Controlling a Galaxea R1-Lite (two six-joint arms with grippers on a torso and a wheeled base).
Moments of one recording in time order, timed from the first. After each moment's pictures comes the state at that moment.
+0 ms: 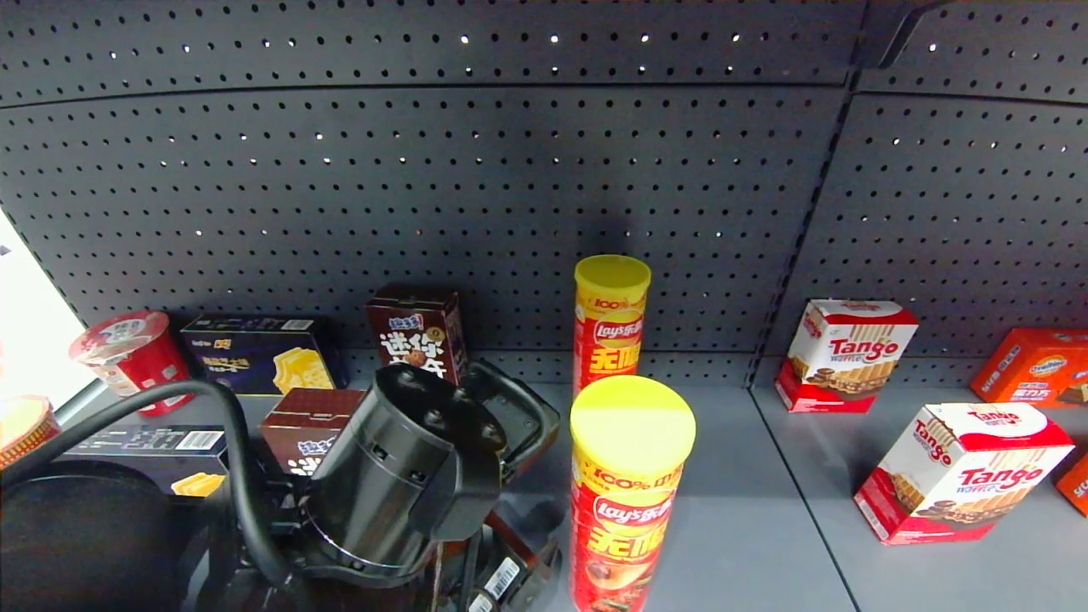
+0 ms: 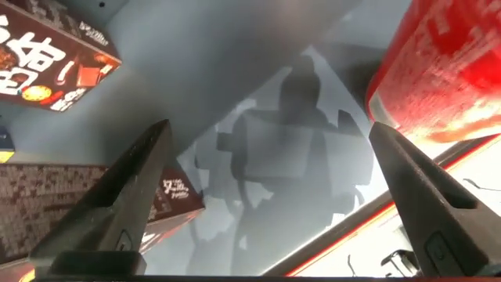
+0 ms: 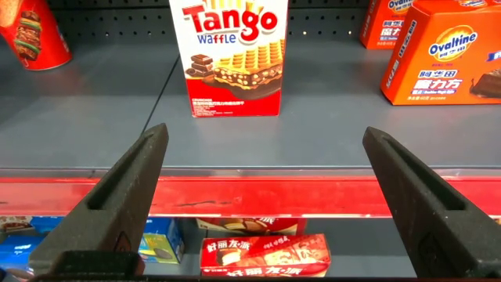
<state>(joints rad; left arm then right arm) -0.93 1.62 -0.87 0.00 0.41 0.01 0.00 0.00 -0.03 0.00 -0.01 0.02</state>
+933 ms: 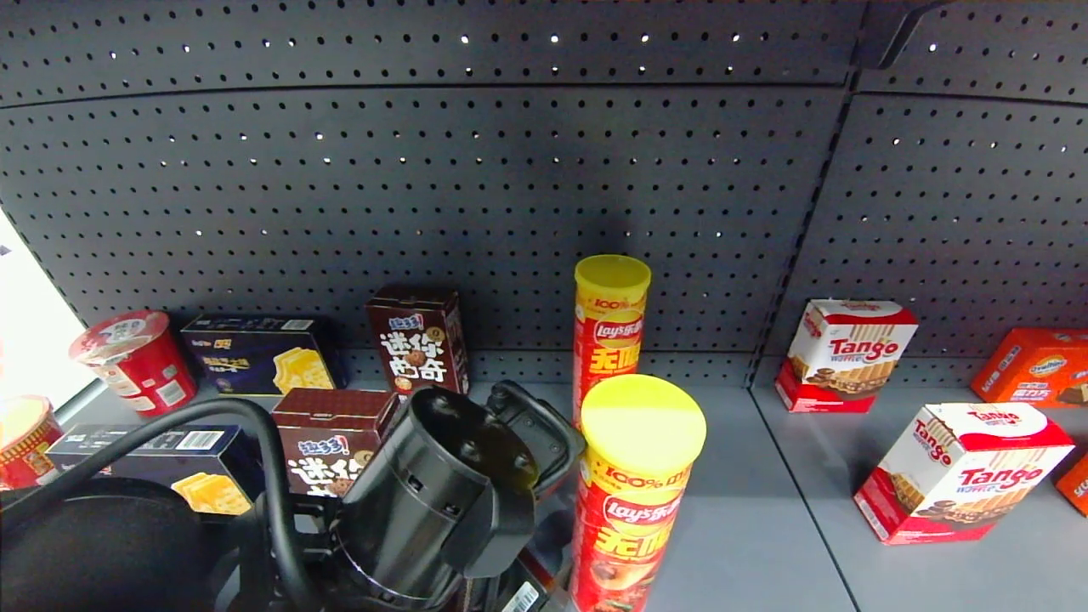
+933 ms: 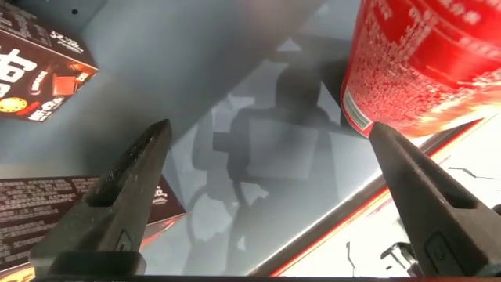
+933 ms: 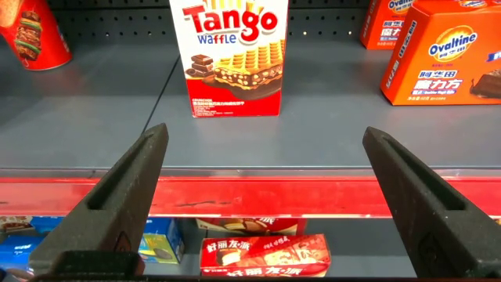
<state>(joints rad) -0.97 1.65 -0.87 0.00 0.41 0.01 0.00 0.00 -0.03 0.00 -0.01 0.02</state>
